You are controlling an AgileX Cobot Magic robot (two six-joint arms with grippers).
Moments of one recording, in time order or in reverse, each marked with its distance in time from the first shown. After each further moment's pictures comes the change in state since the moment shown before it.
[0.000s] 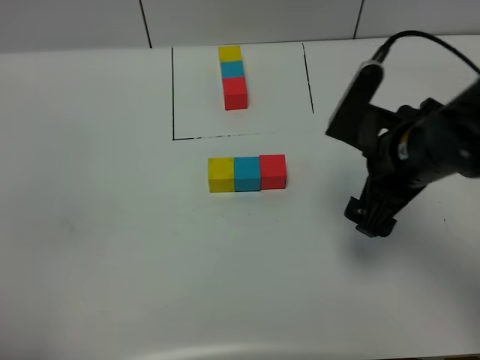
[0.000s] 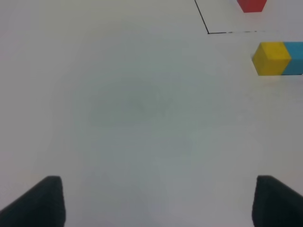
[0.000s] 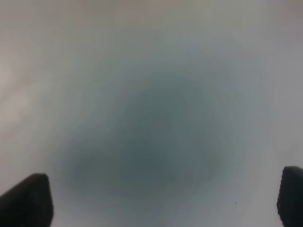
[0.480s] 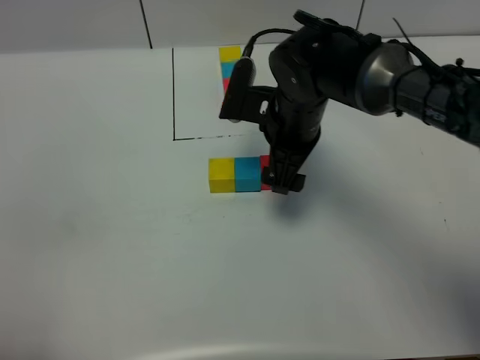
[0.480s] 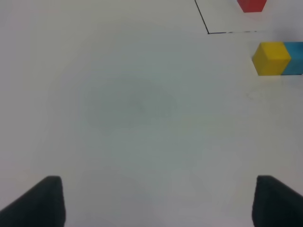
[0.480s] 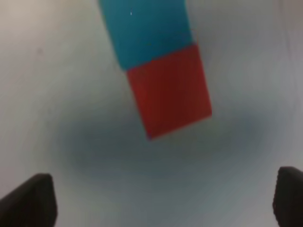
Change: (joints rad) left arm 0.000 0.000 0.000 0.000 0.000 0.000; right arm 0.090 0.561 -0.680 0.093 0.295 -0.234
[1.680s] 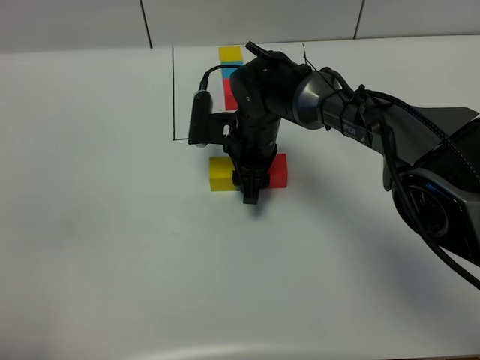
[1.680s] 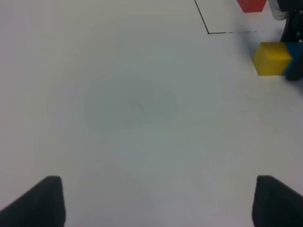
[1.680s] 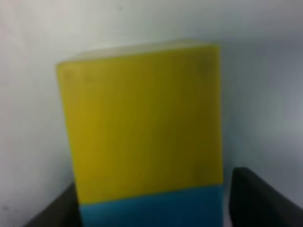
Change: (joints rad) left arm 0.000 0.000 0.000 0.000 0.000 0.000; right arm 0.009 0.294 -0.248 0.069 -0.016 -0.171
